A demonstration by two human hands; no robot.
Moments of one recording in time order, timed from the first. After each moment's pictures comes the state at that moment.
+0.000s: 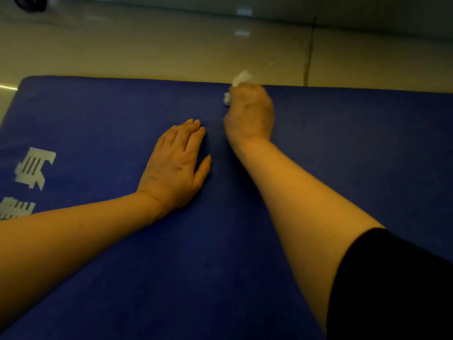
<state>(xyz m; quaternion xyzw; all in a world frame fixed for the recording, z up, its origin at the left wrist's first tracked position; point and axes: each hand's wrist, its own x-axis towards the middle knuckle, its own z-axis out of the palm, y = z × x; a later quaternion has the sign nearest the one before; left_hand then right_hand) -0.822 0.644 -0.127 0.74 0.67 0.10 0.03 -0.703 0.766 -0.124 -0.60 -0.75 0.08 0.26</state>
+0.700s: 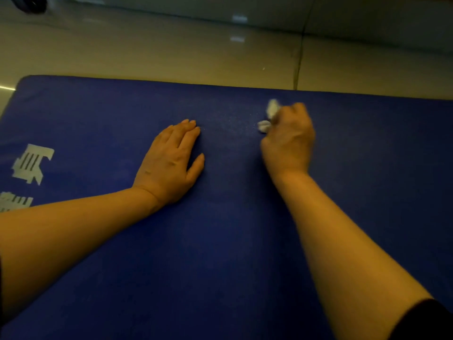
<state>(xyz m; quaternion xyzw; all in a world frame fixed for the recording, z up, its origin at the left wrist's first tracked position) -0.824 0.642 -0.122 0.73 0.67 0.10 0.06 -0.629 0.720 -0.107 -0.64 -0.69 0.12 0.32</state>
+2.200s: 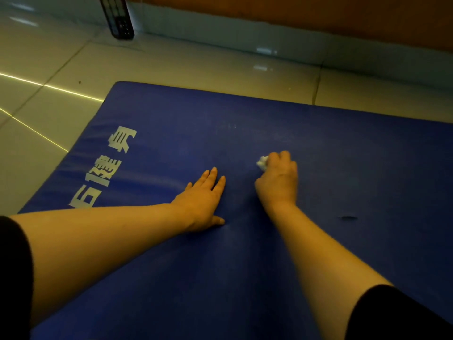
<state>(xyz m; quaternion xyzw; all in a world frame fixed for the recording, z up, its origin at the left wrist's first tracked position) -0.802 0.527 -0.065 0.66 0.66 -0.20 0.29 -0.652 0.605 -0.095 -0.63 -0.73 0.17 0.20</state>
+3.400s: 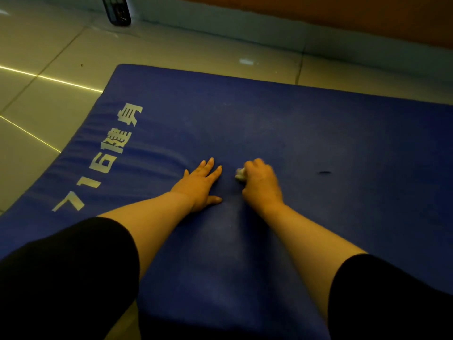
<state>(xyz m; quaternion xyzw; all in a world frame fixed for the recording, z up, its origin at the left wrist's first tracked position) -0.797 0.461 -0.067 0.66 0.67 -0.16 0.29 -0.634 0.507 -0.088 -0.55 -0.81 0.20 0.07</state>
